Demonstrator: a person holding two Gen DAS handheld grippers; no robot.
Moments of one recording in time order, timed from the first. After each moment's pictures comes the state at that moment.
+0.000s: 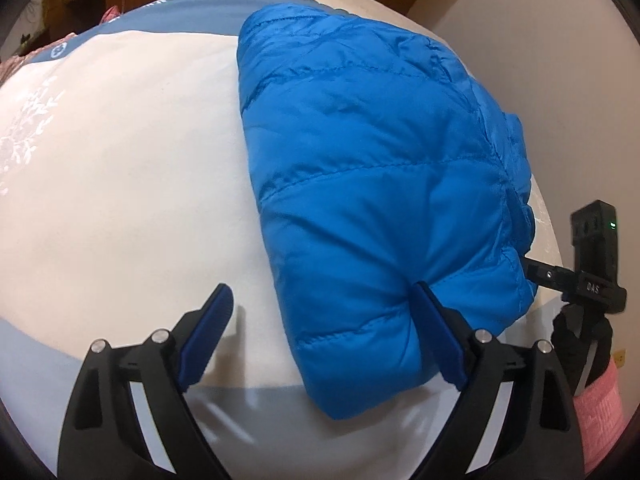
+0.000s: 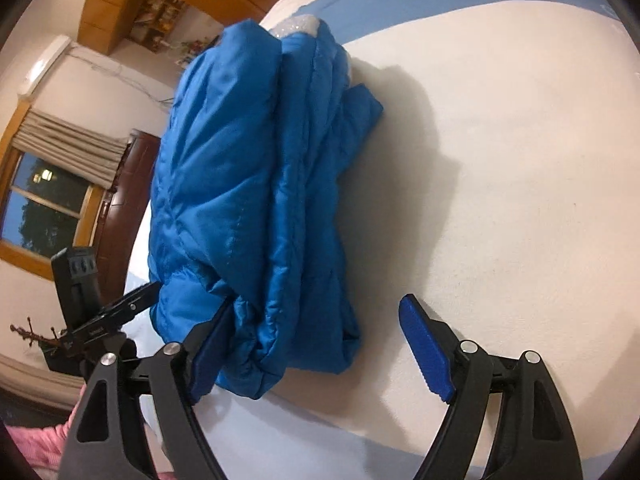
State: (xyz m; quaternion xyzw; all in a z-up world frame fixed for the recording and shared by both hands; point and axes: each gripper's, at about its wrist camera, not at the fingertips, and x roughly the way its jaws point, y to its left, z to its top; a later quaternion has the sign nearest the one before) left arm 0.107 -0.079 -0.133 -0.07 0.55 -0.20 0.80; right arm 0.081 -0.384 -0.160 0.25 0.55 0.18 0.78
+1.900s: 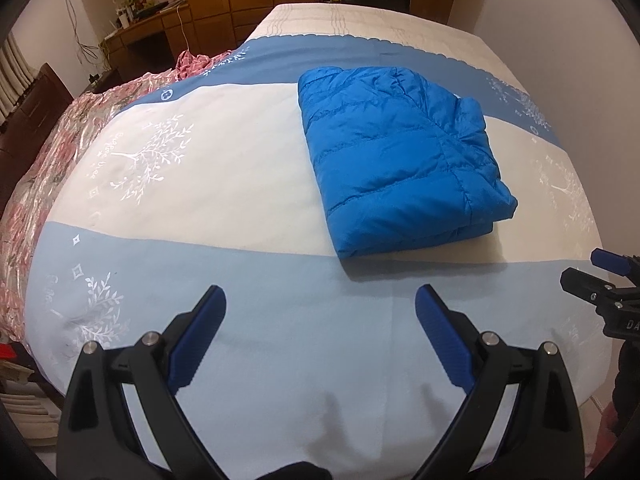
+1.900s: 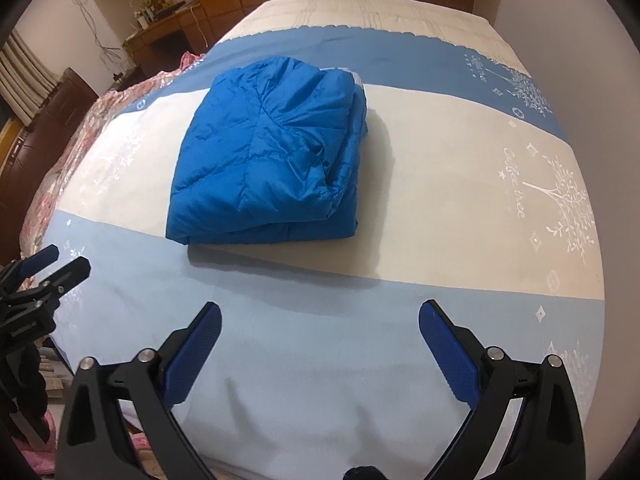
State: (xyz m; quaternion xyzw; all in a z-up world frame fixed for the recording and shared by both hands) left arm -0.024 -0.079 0.001 0.04 0.54 -0.07 0.84; right arm -0.042 -0.297 -0.011 0.05 0.57 0.03 0.82
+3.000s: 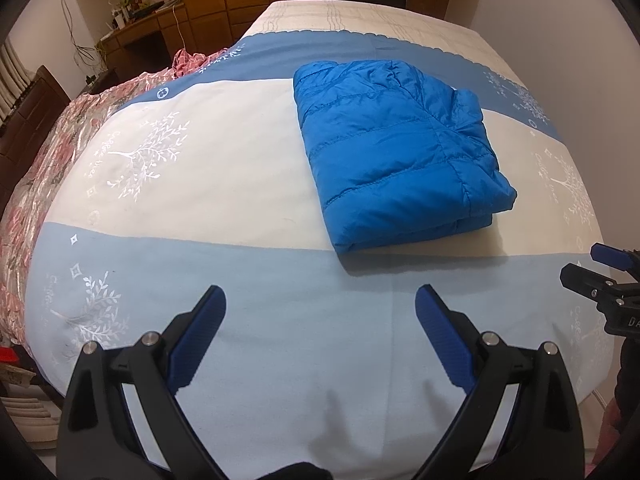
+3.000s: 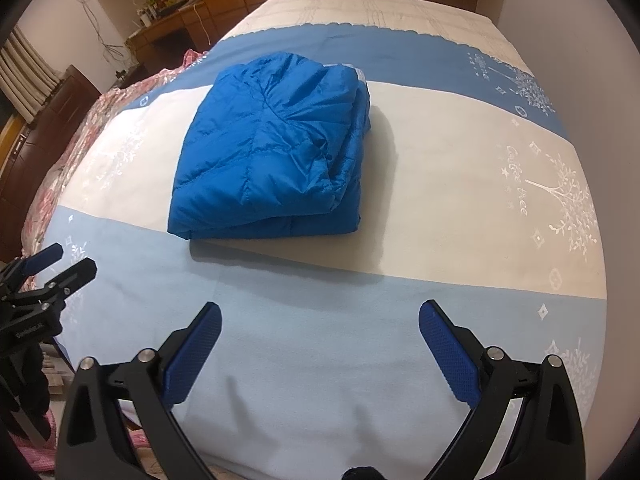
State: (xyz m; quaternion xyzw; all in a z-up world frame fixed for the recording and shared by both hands) left arm -0.029 -0.083 -0.003 0.05 0.54 -0.07 0.84; right arm -0.044 -0.298 -0.014 0.05 0.58 0.03 0.82
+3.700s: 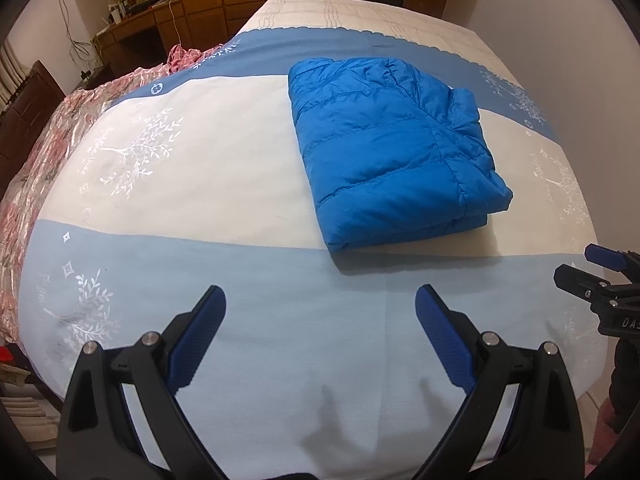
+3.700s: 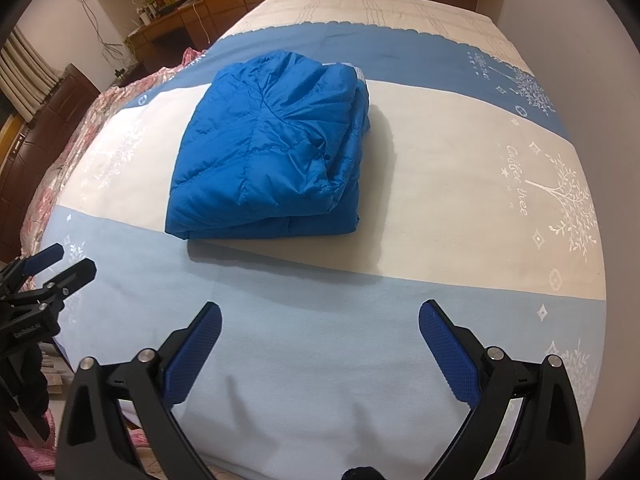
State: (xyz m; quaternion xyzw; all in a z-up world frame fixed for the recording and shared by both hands) left arm -0.027 -0.085 -0.006 0.04 0.55 -0.08 0.83; right arm -0.041 -0.300 -0.015 0.04 0.58 0.03 0.81
